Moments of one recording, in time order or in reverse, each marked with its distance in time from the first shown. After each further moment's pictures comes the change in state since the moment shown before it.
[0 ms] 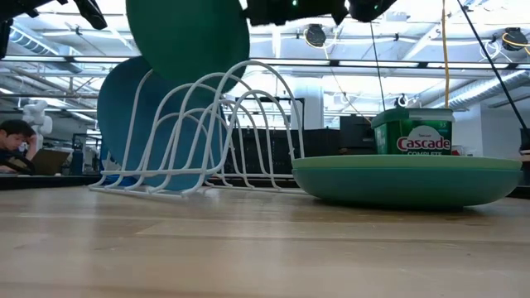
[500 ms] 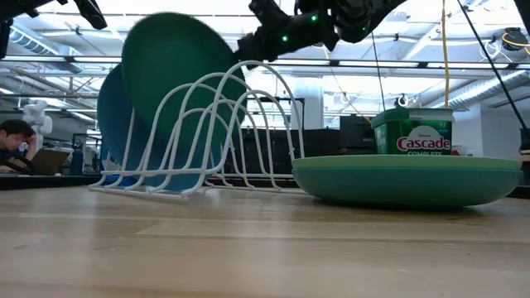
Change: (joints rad) left arm 0.000 0.000 0.000 -0.001 0.000 0.006; right arm -0.024 0.099 0.000 -0.137 -0.008 0.003
